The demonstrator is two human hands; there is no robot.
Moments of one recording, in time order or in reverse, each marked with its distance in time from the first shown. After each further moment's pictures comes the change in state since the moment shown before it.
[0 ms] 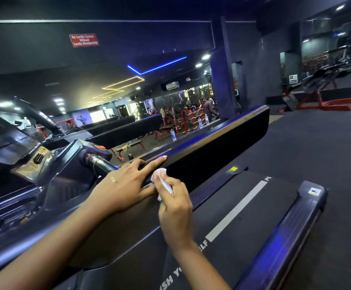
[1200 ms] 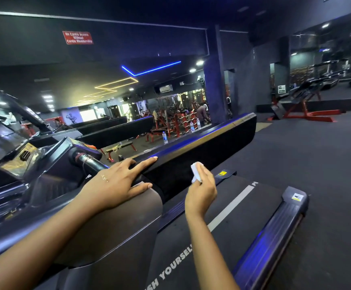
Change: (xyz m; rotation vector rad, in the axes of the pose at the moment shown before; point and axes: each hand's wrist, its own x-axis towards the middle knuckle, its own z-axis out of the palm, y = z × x) left_hand 0.003 -0.002 0.001 -0.045 -0.014 -0.004; right_hand 0.031 0.065 -0.010 0.121 0.341 0.719
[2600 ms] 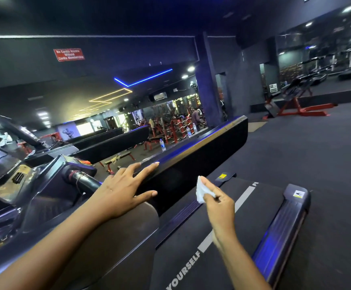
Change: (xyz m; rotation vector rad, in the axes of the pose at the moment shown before) left_hand 0.024 0.013 -0.005 0.015 -0.081 0.022; right_hand 0.021 -0.012 -0.070 0.247 -0.408 0.277
